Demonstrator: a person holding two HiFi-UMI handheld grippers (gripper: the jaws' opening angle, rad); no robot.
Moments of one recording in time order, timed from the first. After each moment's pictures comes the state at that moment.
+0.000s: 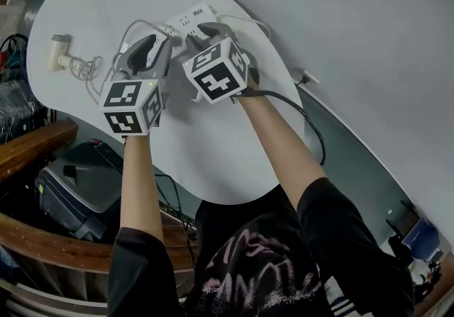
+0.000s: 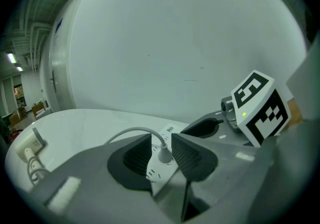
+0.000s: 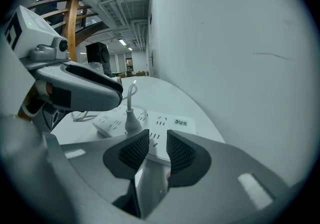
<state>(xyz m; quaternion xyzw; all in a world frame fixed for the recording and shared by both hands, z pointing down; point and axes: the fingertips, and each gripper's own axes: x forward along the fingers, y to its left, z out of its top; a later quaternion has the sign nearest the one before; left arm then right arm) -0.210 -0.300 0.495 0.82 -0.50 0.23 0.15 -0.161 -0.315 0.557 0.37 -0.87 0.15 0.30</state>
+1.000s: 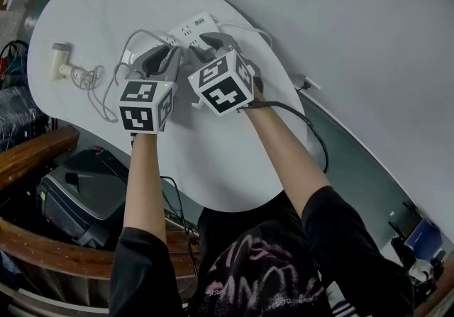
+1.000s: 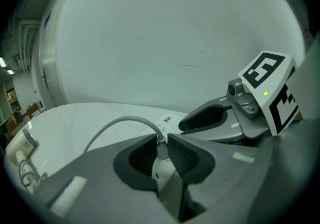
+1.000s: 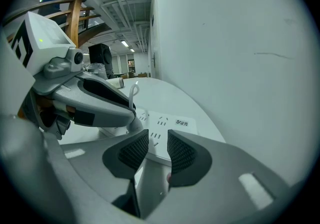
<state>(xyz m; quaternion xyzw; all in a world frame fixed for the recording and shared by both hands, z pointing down) -0.197 -0.307 0.528 0.82 -0.47 0.28 0.17 -0.160 -0.313 0.556 0.36 -0.87 0.14 0.29</state>
